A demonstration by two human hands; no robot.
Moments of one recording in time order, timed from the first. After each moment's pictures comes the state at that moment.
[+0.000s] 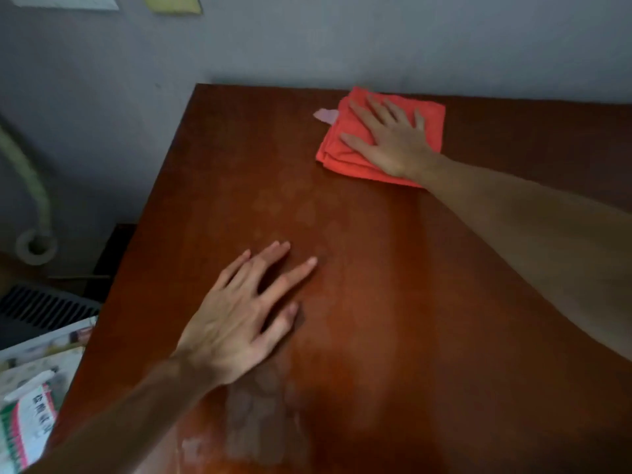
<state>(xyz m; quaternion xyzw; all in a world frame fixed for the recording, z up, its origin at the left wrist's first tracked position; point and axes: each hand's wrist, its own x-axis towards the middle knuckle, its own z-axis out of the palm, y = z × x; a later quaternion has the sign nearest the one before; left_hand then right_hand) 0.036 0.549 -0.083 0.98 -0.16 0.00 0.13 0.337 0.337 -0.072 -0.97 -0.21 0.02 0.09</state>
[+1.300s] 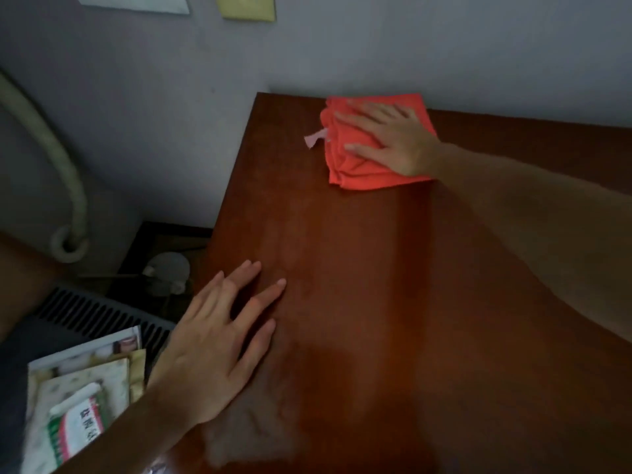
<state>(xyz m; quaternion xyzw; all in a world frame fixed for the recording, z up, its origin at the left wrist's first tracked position) 0.011 0.658 -0.081 0.99 -0.06 -0.02 0.14 0.370 0.434 -0.066 -0.92 -0.40 0.02 0.05</state>
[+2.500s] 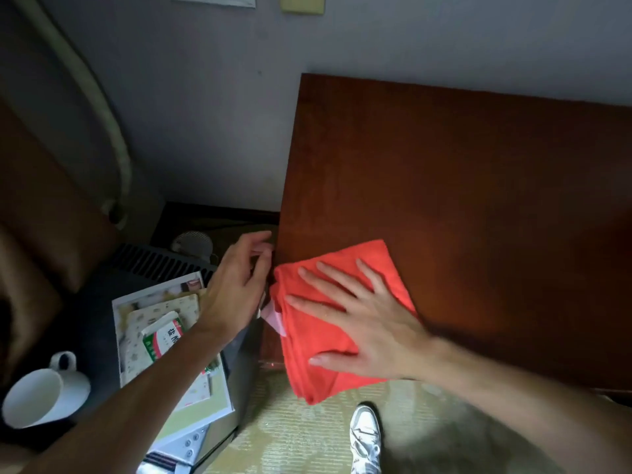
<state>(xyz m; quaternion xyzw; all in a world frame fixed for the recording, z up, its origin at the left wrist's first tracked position) -0.073 0.722 -0.090 0.88 0.10 0.06 0.46 -0.047 0.475 -0.074 -0.86 -0.51 0.06 0.03</state>
